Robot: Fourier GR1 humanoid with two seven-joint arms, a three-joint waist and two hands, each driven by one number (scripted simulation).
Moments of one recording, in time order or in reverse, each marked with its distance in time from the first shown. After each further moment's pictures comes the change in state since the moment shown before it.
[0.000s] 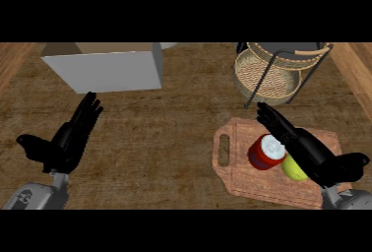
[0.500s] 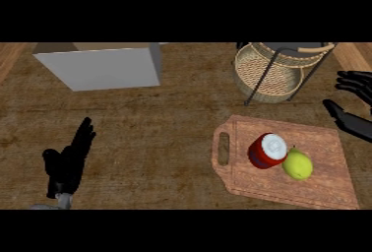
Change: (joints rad) left arm 0.123 -0.026 -0.033 0.058 -0.109 0.158 0.041; right arm -0.061 -0.075 -0.386 0.096 0.054 -0.267 -0.047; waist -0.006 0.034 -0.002
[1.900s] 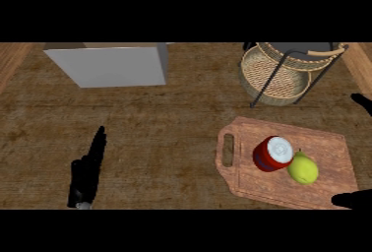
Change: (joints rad) left arm 0.044 -0.108 -0.044 0.003 -0.132 0.078 -0.011; right arm 0.182 -0.376 0.166 -0.559 0.358 0.137 0.724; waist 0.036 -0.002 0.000
